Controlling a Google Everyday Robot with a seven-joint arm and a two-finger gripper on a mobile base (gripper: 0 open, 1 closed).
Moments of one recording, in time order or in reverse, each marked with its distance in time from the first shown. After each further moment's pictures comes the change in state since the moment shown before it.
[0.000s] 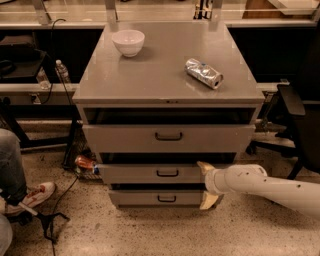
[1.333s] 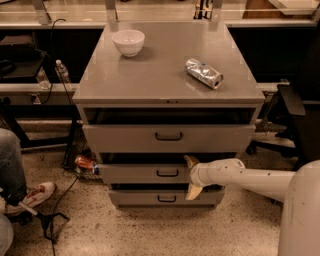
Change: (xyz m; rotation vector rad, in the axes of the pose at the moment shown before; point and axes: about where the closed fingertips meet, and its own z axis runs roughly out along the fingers) arm -0.028 -0.035 0.064 0.042 -0.035 -0.027
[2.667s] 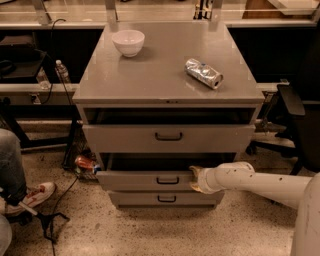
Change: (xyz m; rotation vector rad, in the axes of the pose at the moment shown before) arm 0.025 0.032 -0.025 -0.077 0.040 0.014
